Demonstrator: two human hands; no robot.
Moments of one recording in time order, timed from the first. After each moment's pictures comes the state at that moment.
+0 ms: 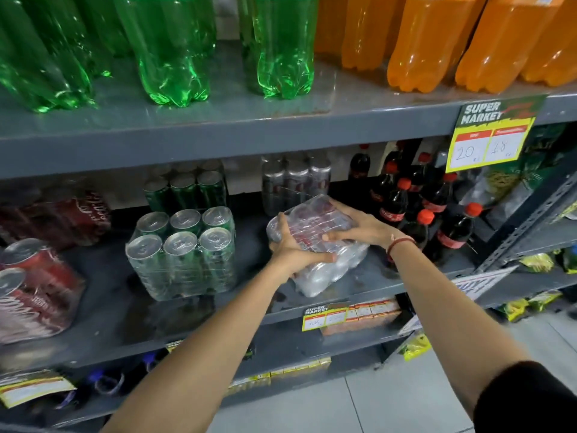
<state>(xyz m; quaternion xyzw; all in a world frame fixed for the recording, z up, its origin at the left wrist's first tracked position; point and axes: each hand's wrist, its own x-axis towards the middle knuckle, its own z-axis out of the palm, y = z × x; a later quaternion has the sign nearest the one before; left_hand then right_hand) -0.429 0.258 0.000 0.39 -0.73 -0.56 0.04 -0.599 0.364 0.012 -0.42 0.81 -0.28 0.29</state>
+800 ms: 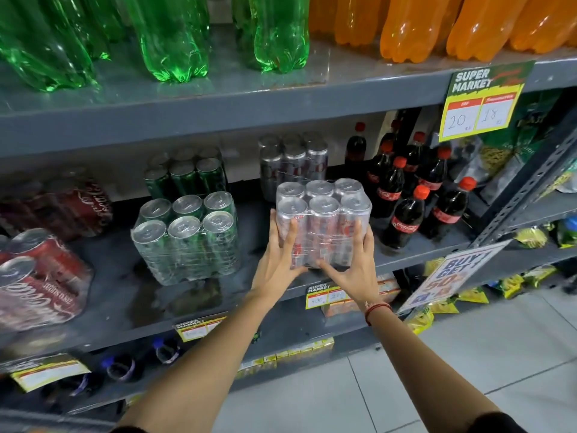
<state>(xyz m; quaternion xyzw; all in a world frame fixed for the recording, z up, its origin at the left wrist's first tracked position) -0.364 0.268 -0.044 0.17 -0.94 -0.22 0.19 -0.479 0.410 -0.075 -0.37 0.80 -0.47 -0.06</state>
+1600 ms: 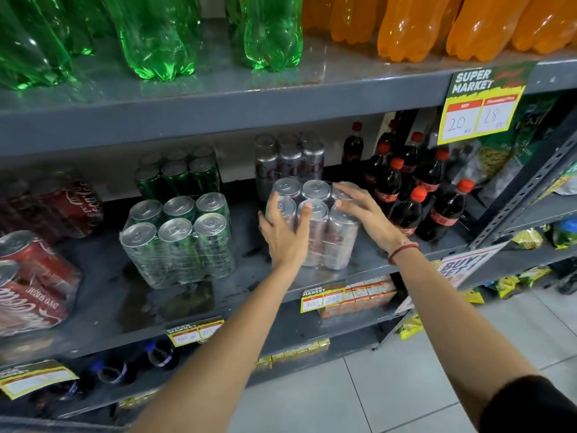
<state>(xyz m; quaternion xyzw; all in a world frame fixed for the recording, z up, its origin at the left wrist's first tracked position) -0.417 0.290 -0.001 0.35 -0.70 -0.54 0.30 -0.556 0.394 0.013 -0.34 0.74 -0.53 0.22</state>
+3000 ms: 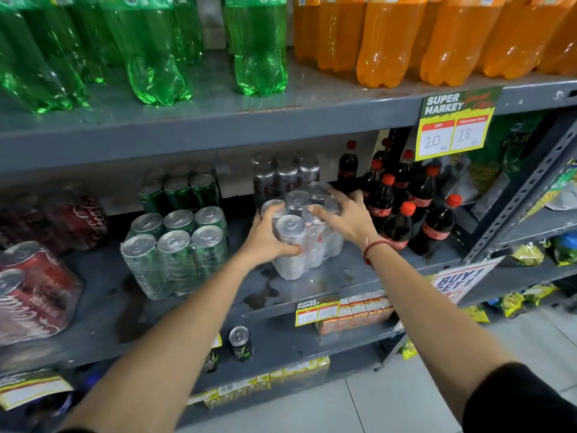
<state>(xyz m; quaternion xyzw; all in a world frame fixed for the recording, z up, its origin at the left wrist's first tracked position) -0.412 0.229 0.007 0.24 -0.85 -0.45 0.15 -0.553 0.372 0.031 -0.31 0.87 -0.38 0.09</state>
